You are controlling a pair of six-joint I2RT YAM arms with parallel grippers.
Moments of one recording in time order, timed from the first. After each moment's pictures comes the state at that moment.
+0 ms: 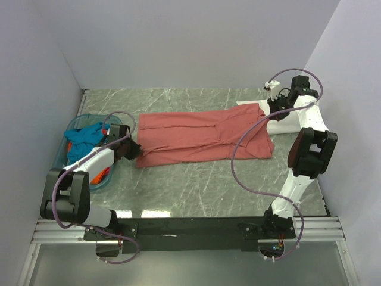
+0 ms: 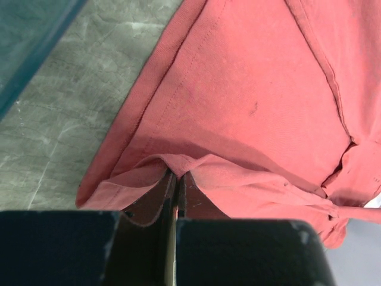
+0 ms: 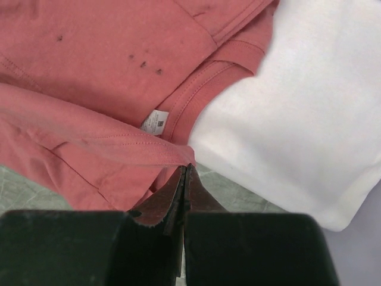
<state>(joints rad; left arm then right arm) -0.14 1.41 0.74 -0.22 0.06 -1.02 -0.23 1.95 1.74 -0.87 -0.42 -0.78</state>
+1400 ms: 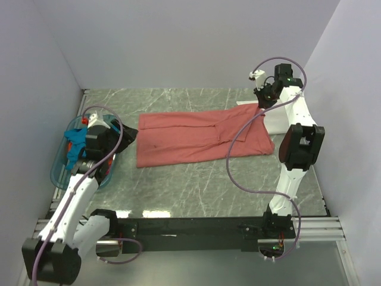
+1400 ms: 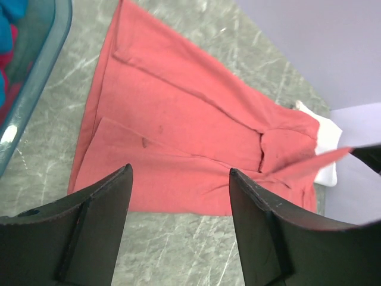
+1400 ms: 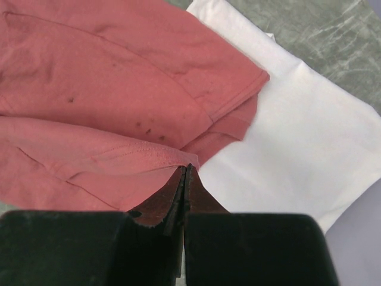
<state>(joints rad) -0.13 0.91 0.71 -0.23 0.03 -0.80 -0.09 2.06 1.96 -0.90 -0.32 -0.73</state>
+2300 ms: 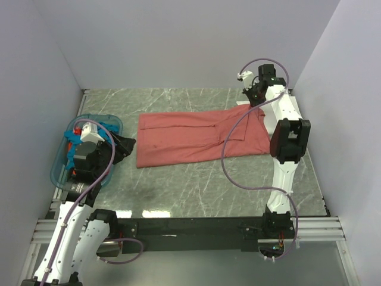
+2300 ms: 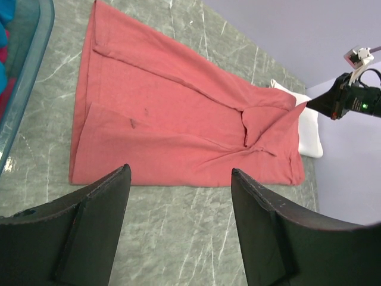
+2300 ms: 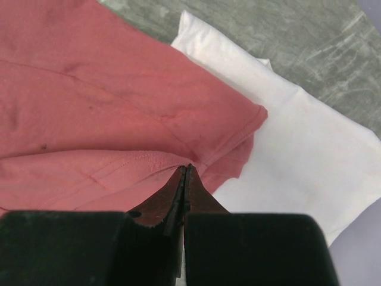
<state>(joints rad) -0.13 0.58 0.68 -0.39 0.09 -0.73 0.00 2.22 2.08 -0.85 -0.17 -0.67</state>
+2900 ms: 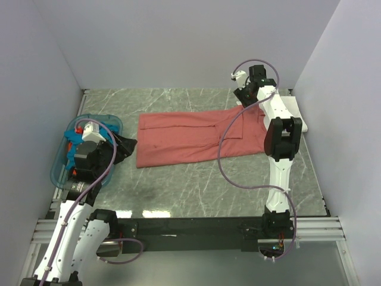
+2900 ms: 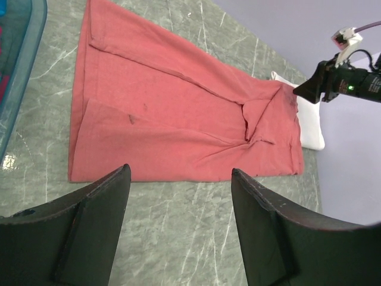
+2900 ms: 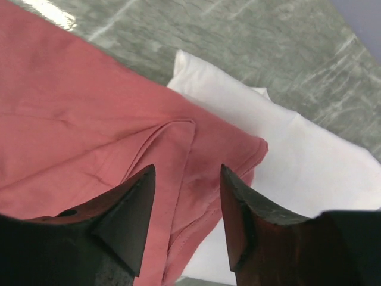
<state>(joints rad) -0.13 0.59 0.67 -0.39 0.12 -0.72 0.06 2.30 2.14 -0.78 -0.07 -0.62</state>
